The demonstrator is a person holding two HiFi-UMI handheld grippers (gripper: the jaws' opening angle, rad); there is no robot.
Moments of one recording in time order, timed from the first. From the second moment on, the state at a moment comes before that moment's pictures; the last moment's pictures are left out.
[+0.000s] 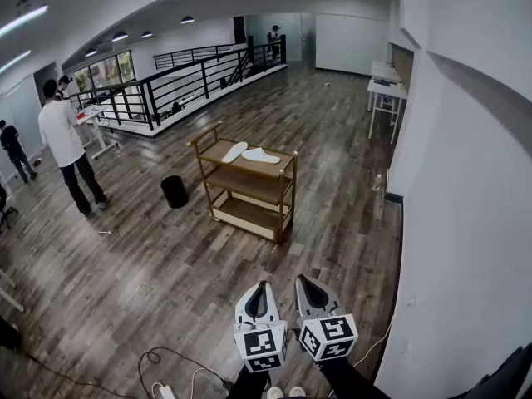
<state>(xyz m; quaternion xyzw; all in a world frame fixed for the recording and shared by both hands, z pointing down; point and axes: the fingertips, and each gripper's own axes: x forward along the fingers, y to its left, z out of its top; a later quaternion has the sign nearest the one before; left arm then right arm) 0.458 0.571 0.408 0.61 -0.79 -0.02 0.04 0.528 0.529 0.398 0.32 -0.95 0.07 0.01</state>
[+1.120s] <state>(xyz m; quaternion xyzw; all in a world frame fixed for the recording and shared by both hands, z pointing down) 0.429 0.603 0.445 0.61 -0.78 -0.03 0.08 0.502 0.558 0.423 0.34 -0.94 0.07 0.04</state>
